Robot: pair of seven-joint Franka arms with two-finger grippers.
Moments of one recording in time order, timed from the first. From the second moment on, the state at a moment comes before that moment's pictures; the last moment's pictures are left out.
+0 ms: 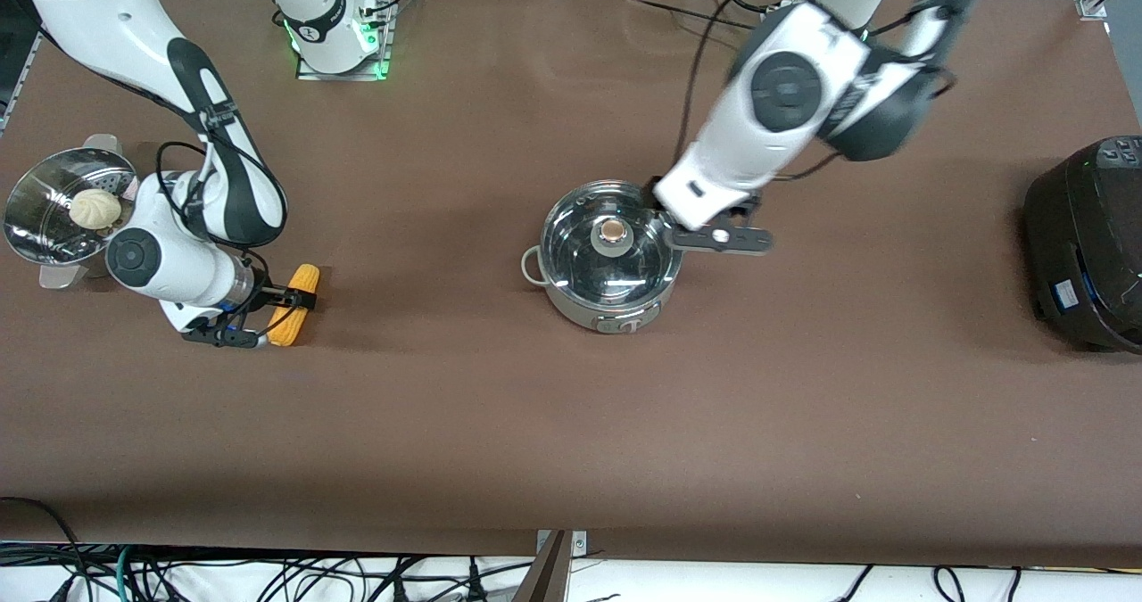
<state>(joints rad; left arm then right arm) -0.28 0.35 -0.38 -1.64 0.02 1.88 -0.66 -0.02 0.54 0.04 -1.94 0.01 2.39 0.12</state>
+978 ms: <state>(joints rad) -0.39 0.52 -0.37 -1.60 0.18 2.09 -0.85 -0.02 0.42 0.07 -1.57 0.07 1.74 0.12</state>
